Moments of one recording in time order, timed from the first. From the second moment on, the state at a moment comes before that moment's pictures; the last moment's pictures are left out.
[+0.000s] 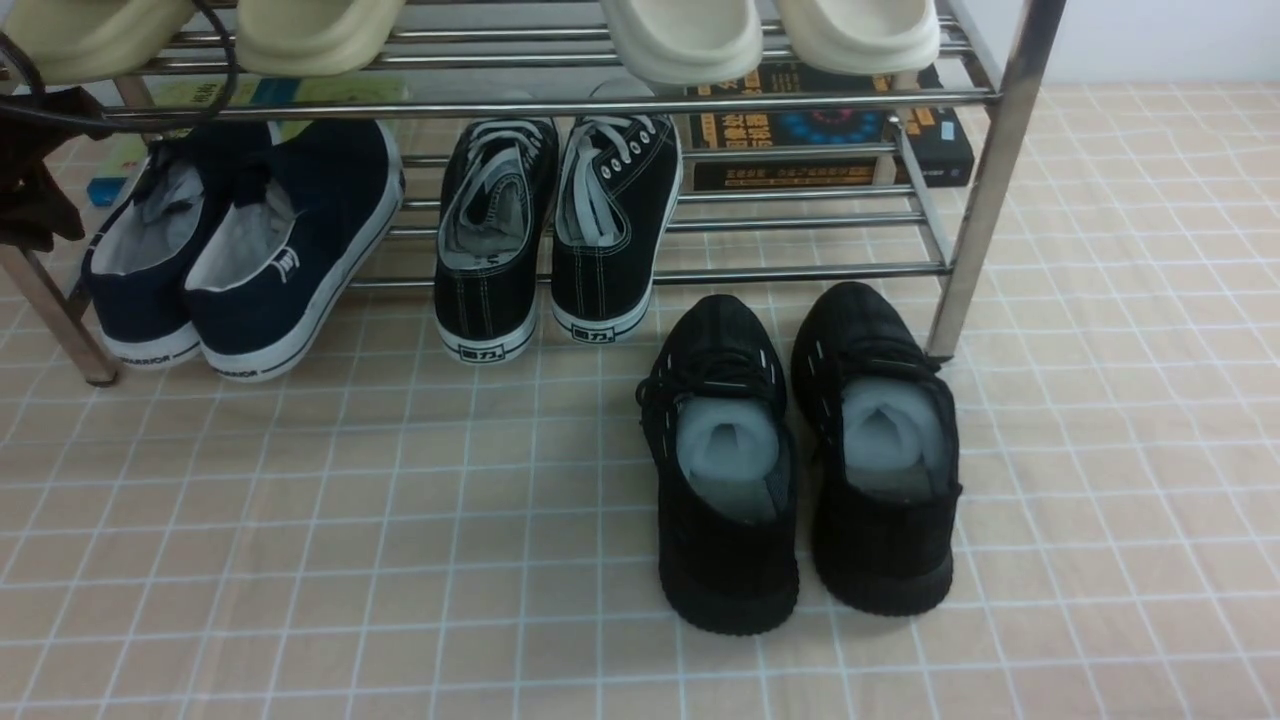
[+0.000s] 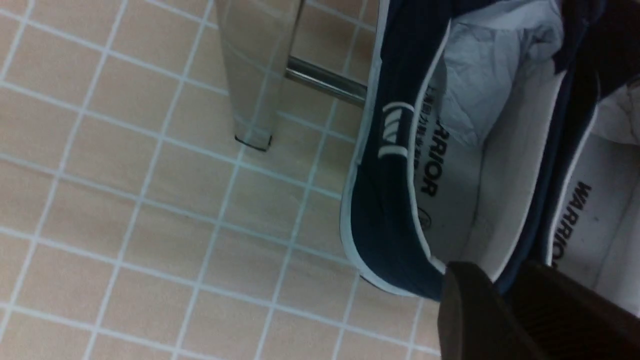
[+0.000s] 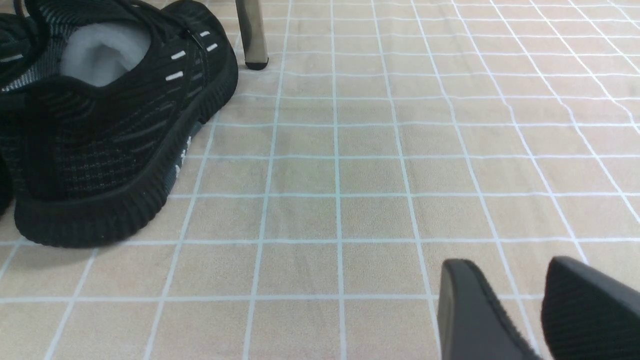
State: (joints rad) right arm -0.03 -0.01 0.02 0.10 0.39 -0.06; left arm 0.23 1.71 -1.55 -0.16 0.90 -0.04
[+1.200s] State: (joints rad) right arm -0.03 -0.01 0.02 0.10 0.39 -0.06; left arm 0.22 1.66 -1.55 -0.05 1.02 -0.15
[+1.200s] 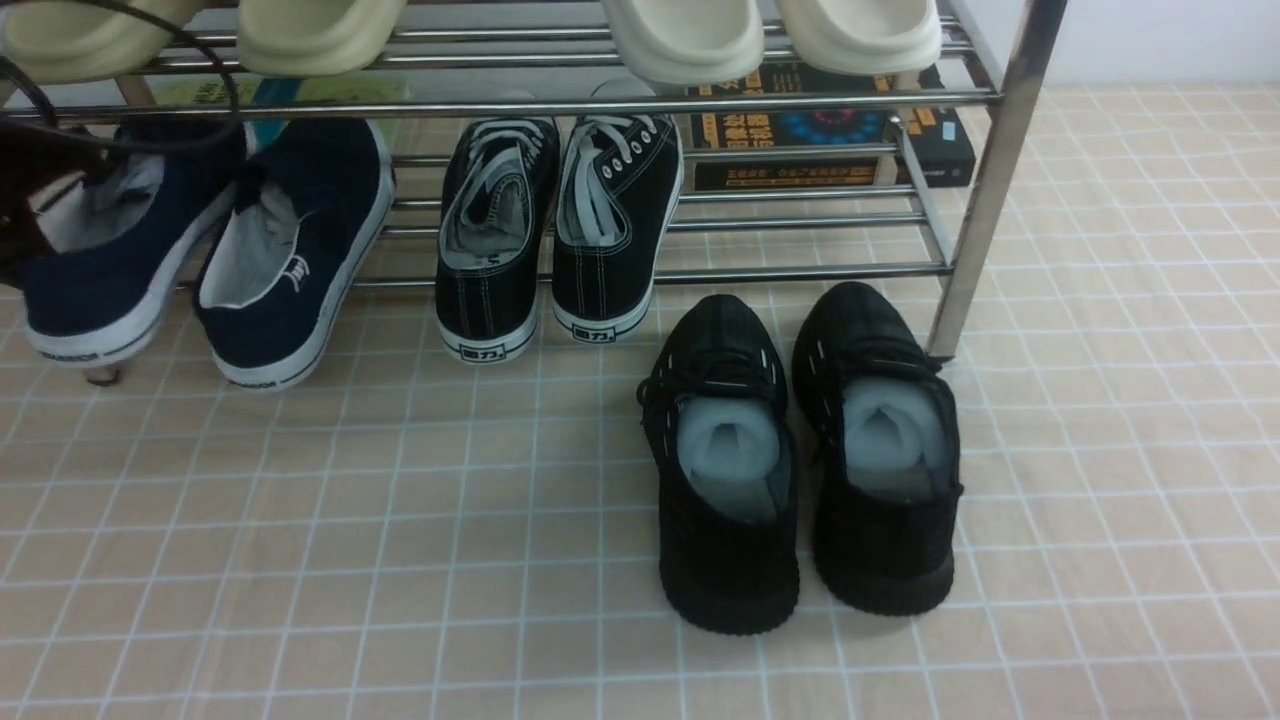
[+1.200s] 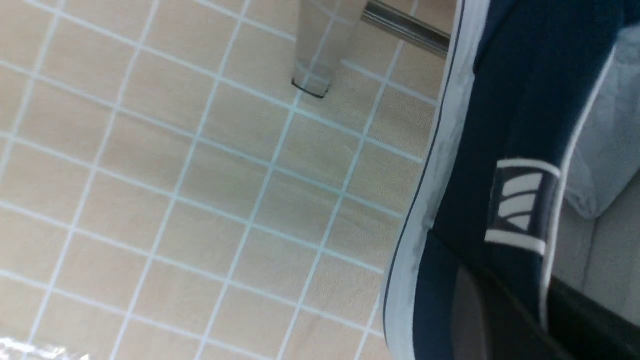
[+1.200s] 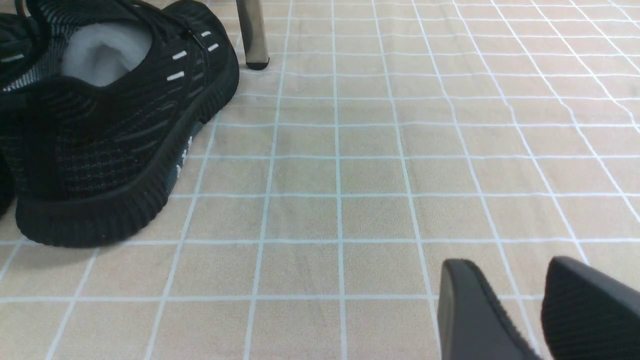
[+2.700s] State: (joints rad) right arm -0.03 -0.01 0.02 0.10 0.39 -0.06; left arm 0.22 1.32 -0.71 0.15 0.59 -0.52
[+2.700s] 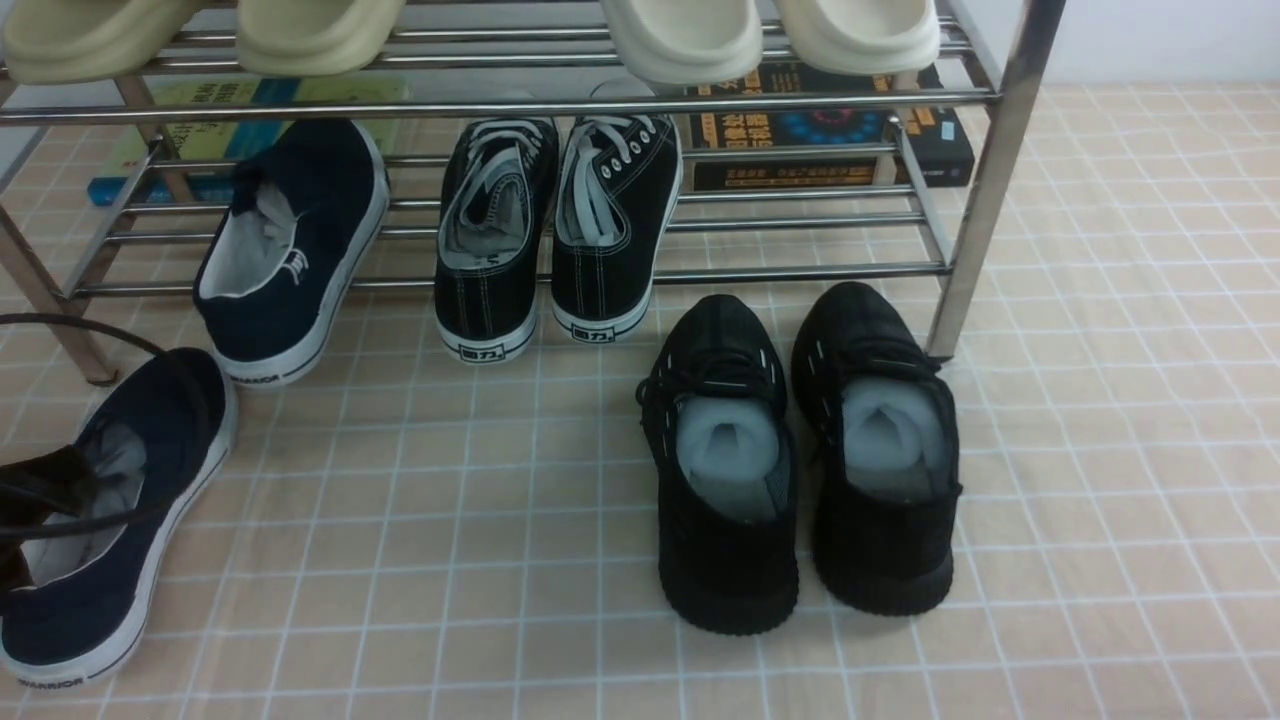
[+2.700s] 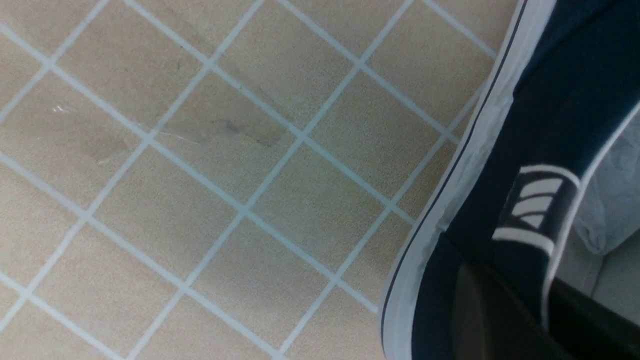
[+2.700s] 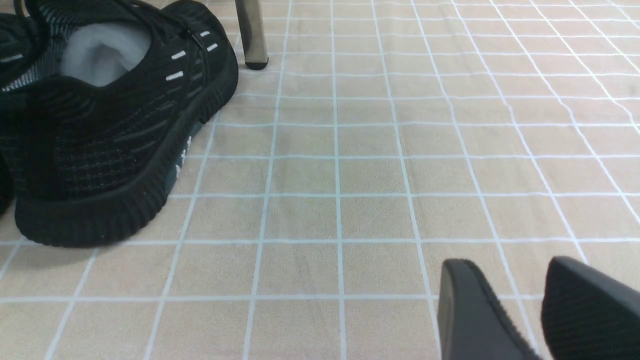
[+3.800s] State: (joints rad) right arm -0.03 -0.01 0.02 0.10 0.39 -0.06; left arm 0.18 1.53 -1.57 0.00 1.20 -0.22
